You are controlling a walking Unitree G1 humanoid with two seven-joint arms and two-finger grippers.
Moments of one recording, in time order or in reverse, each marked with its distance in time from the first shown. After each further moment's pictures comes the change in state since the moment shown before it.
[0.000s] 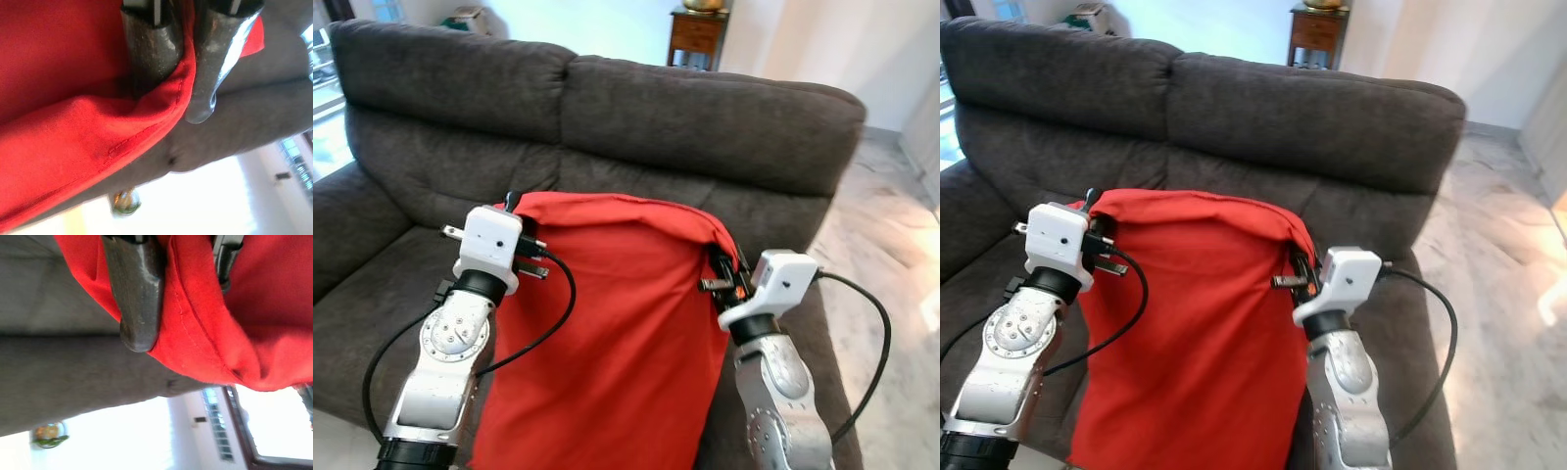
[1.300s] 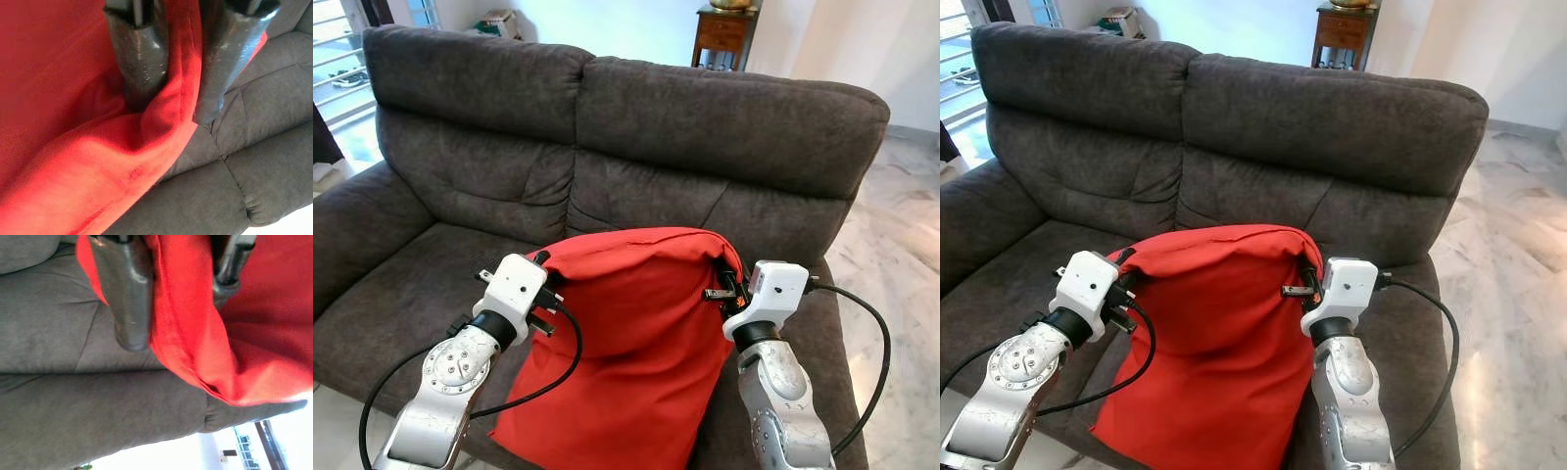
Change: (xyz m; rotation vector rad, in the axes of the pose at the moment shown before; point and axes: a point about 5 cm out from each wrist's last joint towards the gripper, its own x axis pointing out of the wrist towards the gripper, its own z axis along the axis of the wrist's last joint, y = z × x) left arm -0.028 -0.036 -0.027 -0.012 0.184 -0.298; right arm -0.015 -0.030 -0.027 -0.094 0.135 -0.129
